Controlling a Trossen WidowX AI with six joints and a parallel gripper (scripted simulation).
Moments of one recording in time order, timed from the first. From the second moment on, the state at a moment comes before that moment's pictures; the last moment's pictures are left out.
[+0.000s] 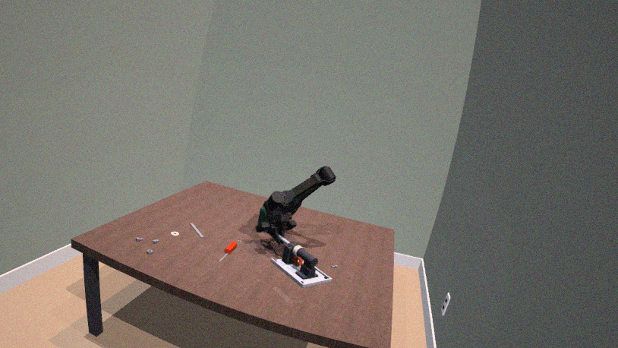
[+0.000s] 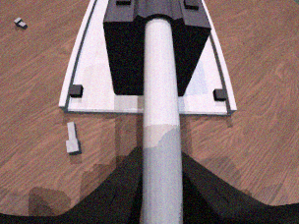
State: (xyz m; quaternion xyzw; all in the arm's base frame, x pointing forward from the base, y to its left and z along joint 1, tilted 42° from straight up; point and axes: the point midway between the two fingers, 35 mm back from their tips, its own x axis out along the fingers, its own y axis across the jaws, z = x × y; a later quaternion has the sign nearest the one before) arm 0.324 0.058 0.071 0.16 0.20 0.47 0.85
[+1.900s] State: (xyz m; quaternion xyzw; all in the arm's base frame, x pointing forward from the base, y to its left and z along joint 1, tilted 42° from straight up) arm 0.337 0.069 0.081 0.16 0.20 0.47 0.85
